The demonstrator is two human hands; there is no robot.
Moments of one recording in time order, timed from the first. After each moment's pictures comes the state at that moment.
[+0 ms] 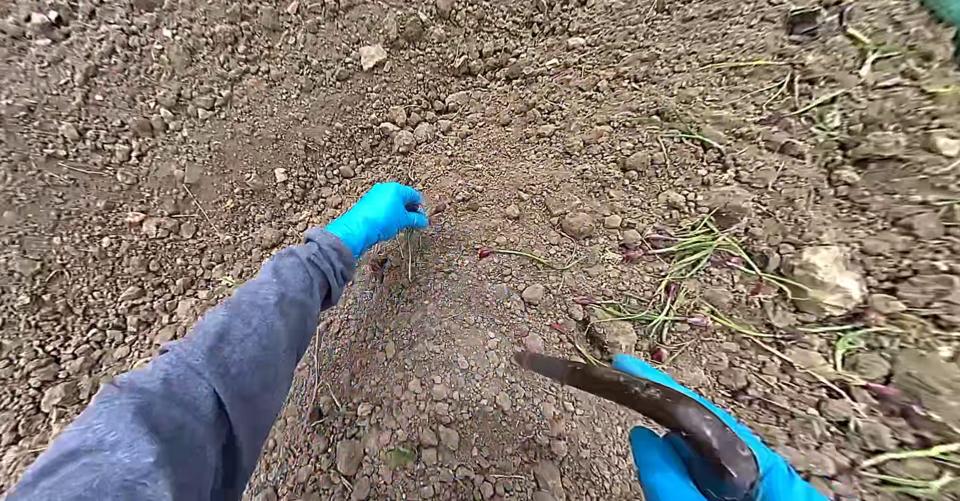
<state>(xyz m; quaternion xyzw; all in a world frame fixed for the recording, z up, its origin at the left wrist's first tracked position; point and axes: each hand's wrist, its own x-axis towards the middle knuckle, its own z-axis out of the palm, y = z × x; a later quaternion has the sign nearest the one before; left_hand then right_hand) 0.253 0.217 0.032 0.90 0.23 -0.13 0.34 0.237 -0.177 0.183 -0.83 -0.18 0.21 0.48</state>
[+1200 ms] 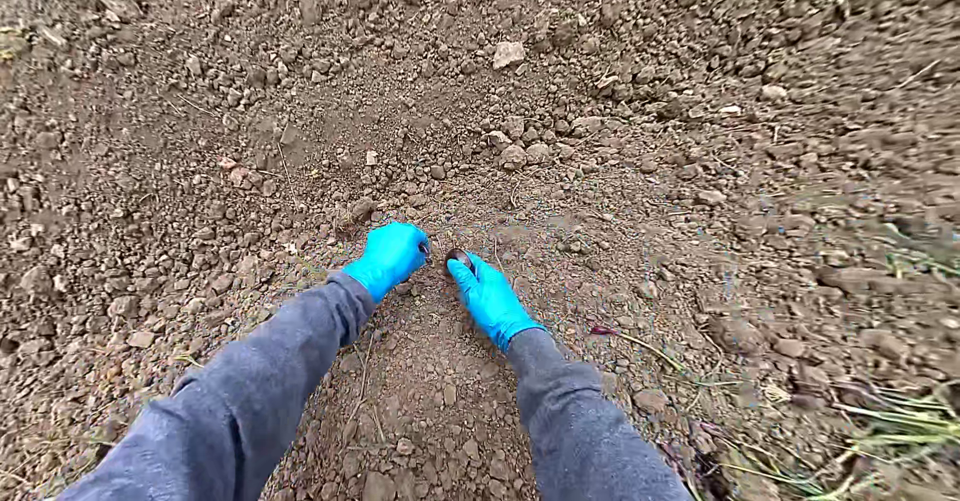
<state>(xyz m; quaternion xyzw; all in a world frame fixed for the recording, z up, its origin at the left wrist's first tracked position) 0.140 0.276 -0.015 0.87 0.41 -0.15 0.21 0.271 0.129 -0.015 -0.76 -0.34 0.47 0.31</state>
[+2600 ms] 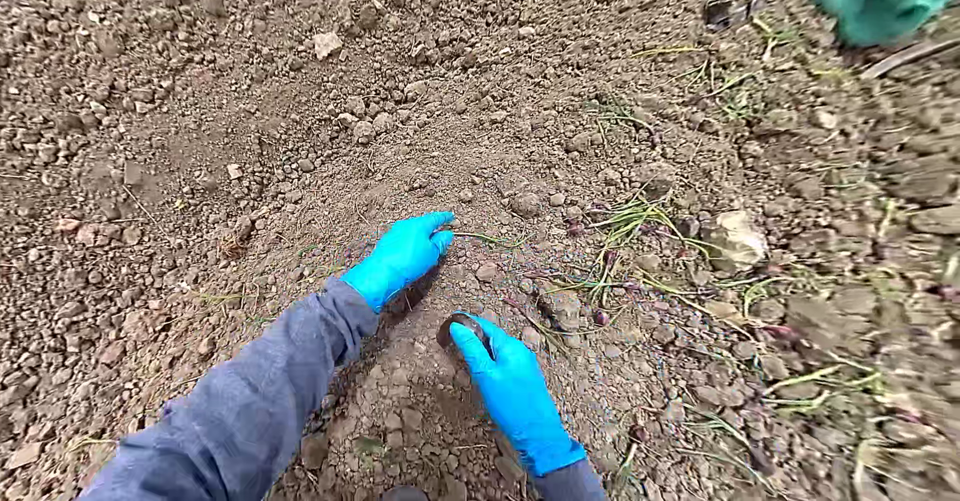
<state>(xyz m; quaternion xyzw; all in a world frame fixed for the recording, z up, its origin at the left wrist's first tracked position) 0.264 0.094 0.042 0.88 0.23 -0.11 0.41 0.250 -0.141 0.061 -0.85 -0.17 0.33 0.37</state>
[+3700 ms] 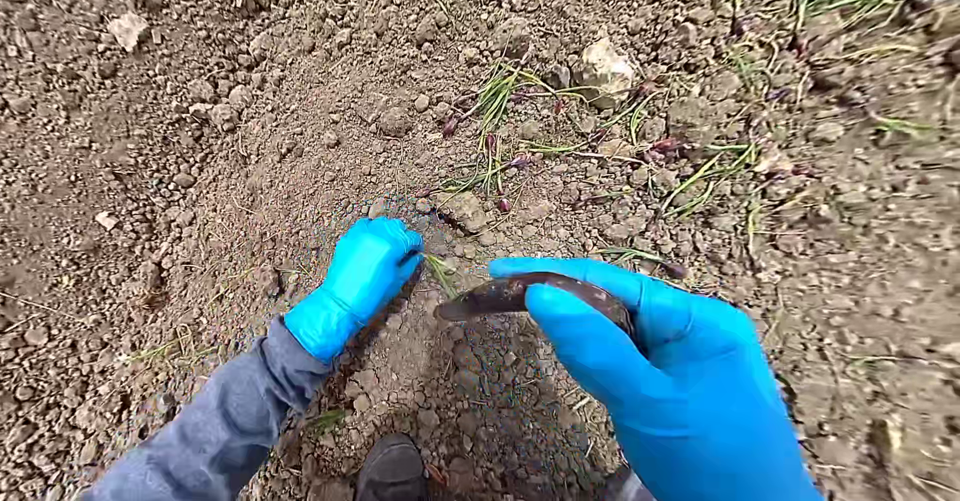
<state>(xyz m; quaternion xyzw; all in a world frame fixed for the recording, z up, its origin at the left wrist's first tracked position) 0.249 -0.017 0.020 0.97 -0.08 -0.01 0.22 0.242 -0.260 0.182 -0.82 -0.12 0.13 0.54</state>
